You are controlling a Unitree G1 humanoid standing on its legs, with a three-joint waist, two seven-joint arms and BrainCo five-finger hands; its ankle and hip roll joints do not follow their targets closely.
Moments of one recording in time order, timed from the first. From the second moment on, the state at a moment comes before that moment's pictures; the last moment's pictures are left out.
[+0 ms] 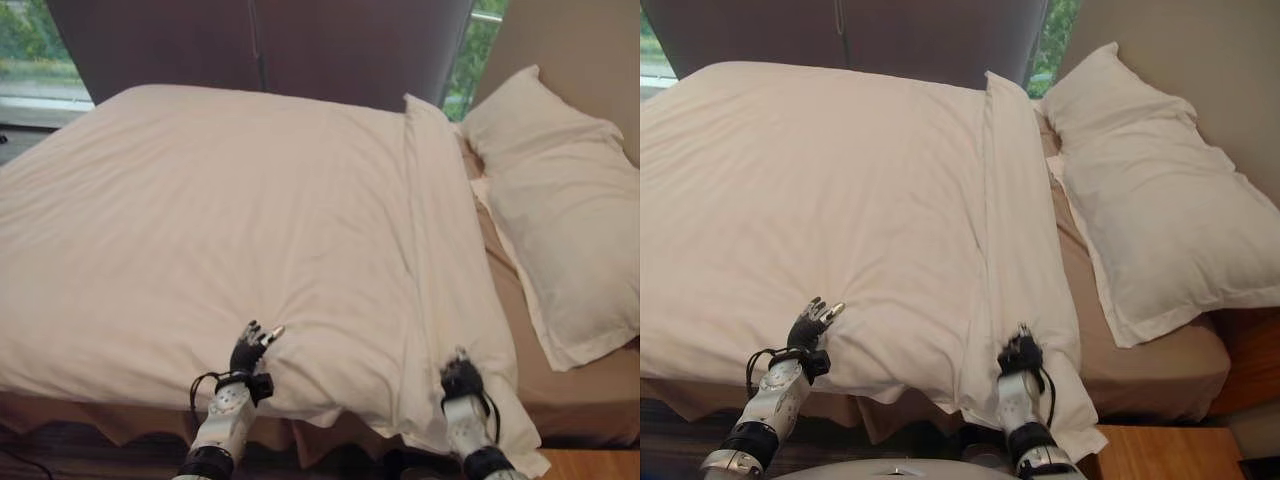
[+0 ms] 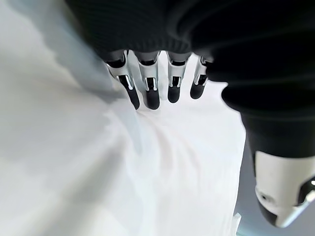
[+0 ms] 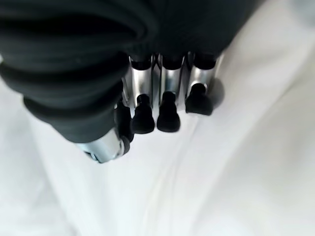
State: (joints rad) left arm -0.09 0.29 -0.10 0.75 -0.51 -0.14 0.12; right arm -0.08 0.06 -0.09 0.92 1.08 -0.31 -0.20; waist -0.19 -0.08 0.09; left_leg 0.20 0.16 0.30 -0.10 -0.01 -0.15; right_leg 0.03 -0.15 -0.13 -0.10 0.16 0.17
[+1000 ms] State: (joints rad) left arm 0.12 0.32 -0.03 0.48 -0.50 -0.16 0.22; right arm 0.26 -0.26 0.01 0.30 0.23 -0.17 -0.32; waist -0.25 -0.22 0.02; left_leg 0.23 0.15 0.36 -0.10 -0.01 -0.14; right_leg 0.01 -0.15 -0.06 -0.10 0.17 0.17
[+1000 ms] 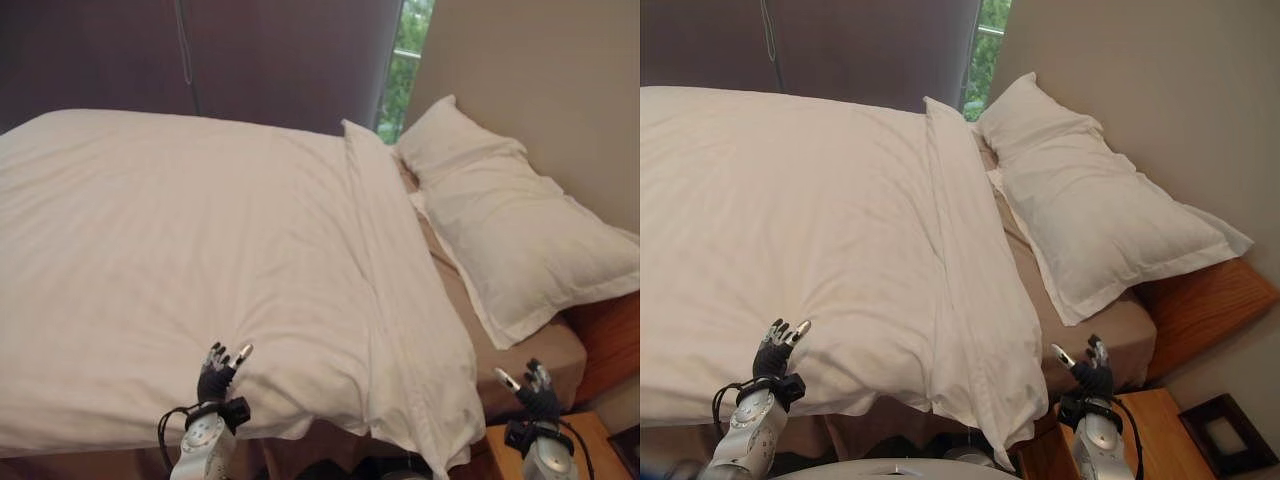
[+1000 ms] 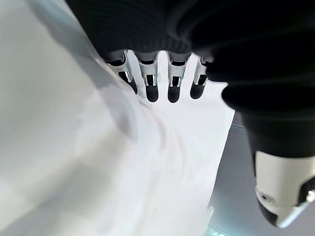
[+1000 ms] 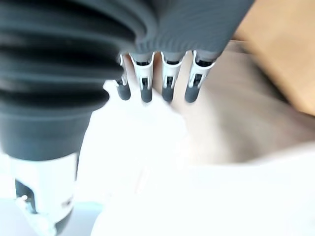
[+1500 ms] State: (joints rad) left arm 0.19 0.36 -0.08 0.21 -0.21 -0.17 0.24; right arm 0.21 -0.20 0.30 0.42 0.26 -0.22 -0.19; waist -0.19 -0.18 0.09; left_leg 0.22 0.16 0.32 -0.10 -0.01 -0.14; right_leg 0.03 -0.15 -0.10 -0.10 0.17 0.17
